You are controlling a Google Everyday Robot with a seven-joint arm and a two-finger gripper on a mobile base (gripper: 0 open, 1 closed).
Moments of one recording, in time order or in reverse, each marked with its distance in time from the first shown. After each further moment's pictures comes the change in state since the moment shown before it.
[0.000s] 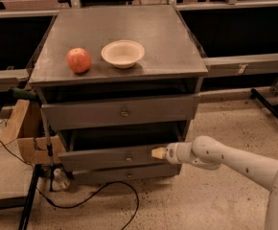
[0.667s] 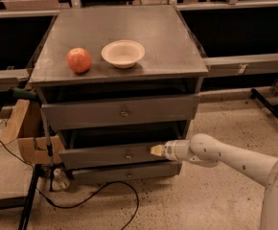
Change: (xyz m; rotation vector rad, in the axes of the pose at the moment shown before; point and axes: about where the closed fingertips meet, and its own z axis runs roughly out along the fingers) arm -0.013 -0.002 0.006 0.015 -0.017 -0.004
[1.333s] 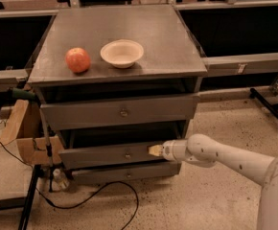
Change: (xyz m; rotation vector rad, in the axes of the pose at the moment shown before) arm 0.000 0.004 0.009 -0.005 -0.004 -0.007
